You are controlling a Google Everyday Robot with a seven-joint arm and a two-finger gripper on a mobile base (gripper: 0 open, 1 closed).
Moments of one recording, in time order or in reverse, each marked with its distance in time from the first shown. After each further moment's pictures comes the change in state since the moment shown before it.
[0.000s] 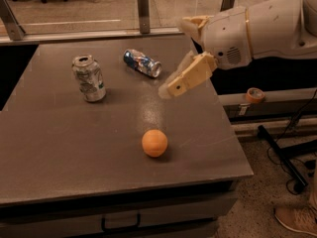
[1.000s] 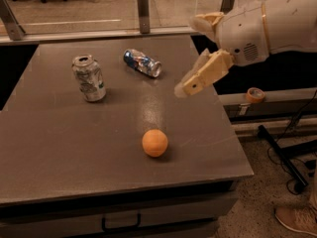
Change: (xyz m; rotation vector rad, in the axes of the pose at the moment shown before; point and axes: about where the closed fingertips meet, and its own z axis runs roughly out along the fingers) arm 0.013 -0.007 -0.023 0.007 0.057 -0.019
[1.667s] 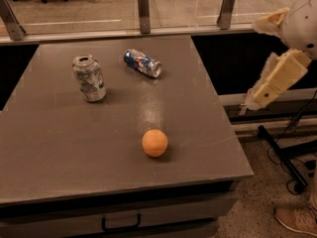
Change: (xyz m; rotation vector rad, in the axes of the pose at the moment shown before) arm 0.064 0.003 -0.109 0.068 0.498 0.009
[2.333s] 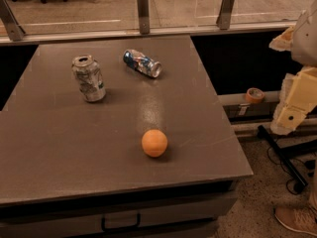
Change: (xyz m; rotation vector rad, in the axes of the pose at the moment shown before) arm 0.044 0.031 -0.019 -0.040 0.350 0.011
